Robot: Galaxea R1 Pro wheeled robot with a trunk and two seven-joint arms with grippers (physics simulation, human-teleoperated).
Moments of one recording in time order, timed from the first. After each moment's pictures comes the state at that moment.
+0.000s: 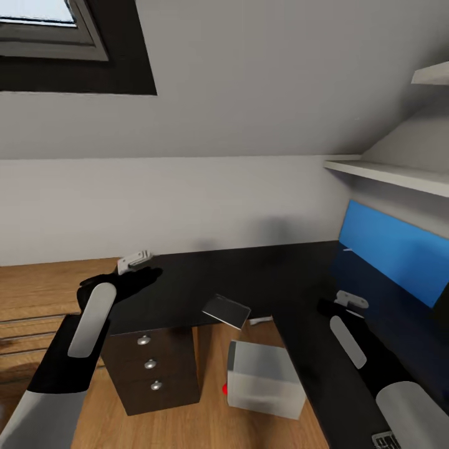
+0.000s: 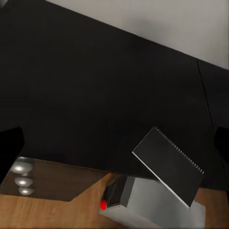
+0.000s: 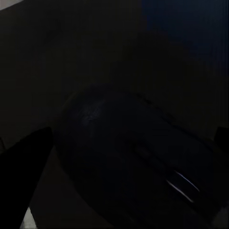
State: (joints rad) left arm -0.62 0.08 -0.08 -1.57 0.90 0.89 0.73; right arm -0.64 -0.21 0.16 -0.94 -0.63 0.36 -0.48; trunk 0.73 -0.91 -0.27
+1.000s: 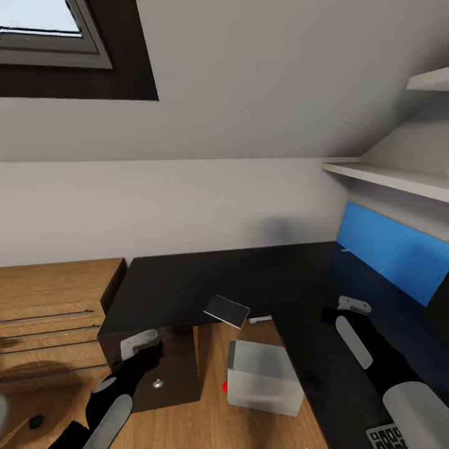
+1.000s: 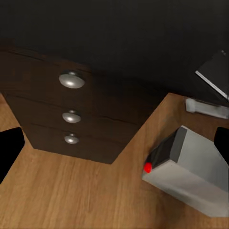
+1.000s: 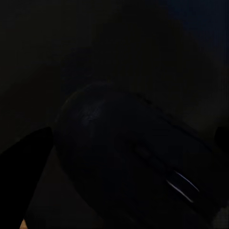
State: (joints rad) left arm -0.18 0.18 -0.37 -1.56 0.76 0.38 0.72; right arm -0.64 -0.25 0.16 -0.95 -0.61 0.56 -0.47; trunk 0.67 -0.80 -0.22
